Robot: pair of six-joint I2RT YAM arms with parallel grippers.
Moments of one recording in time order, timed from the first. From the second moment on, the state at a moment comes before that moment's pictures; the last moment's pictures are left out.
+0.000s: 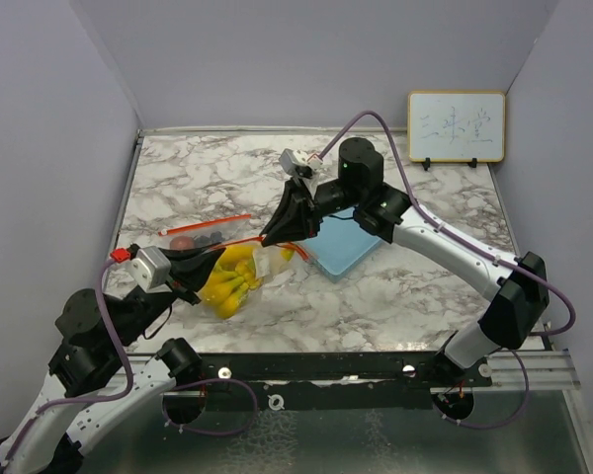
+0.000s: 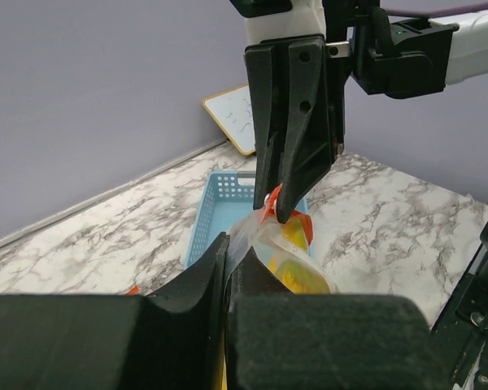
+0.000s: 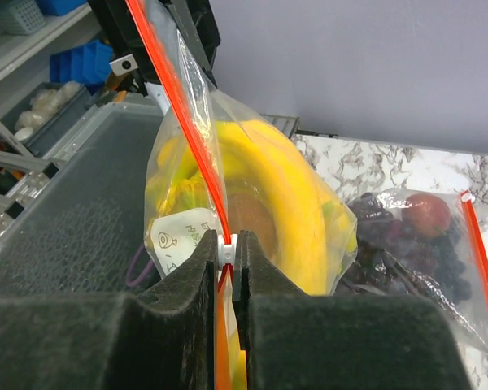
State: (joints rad) left arm -0.79 0.28 0.87 -0.37 0.01 0.01; right arm 0.79 1.57 1.41 0.12 -1.17 0.10
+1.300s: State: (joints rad) left arm -0.80 0.15 0.81 -0.43 -0.17 0.00; right arm 0.73 1.40 1.22 0.02 -0.96 -0.03
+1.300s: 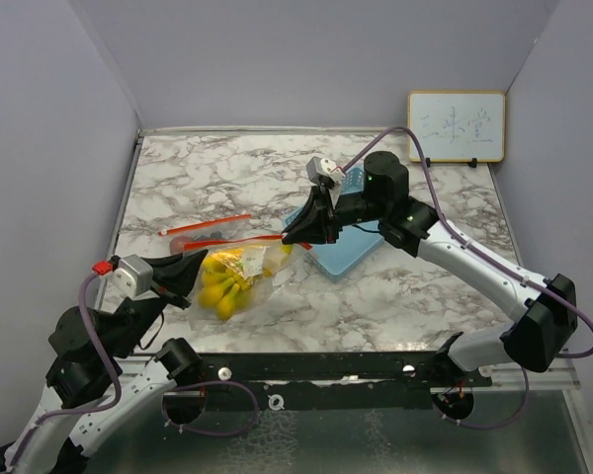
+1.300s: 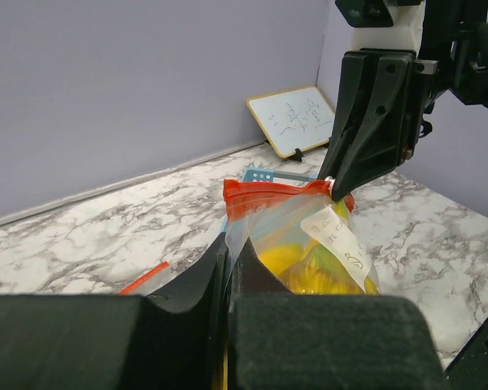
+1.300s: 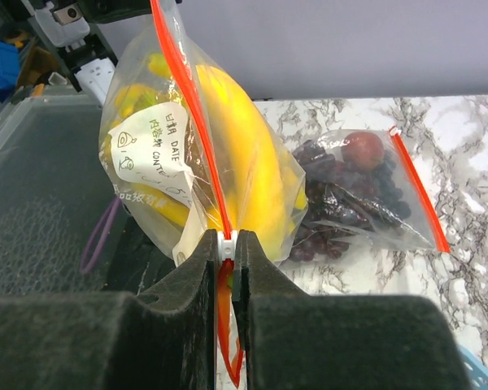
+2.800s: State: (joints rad) left arm -0.79 0.64 0.75 -0.26 0.29 0.19; right arm 0.67 1.33 1.24 -0.24 -1.04 -0.07
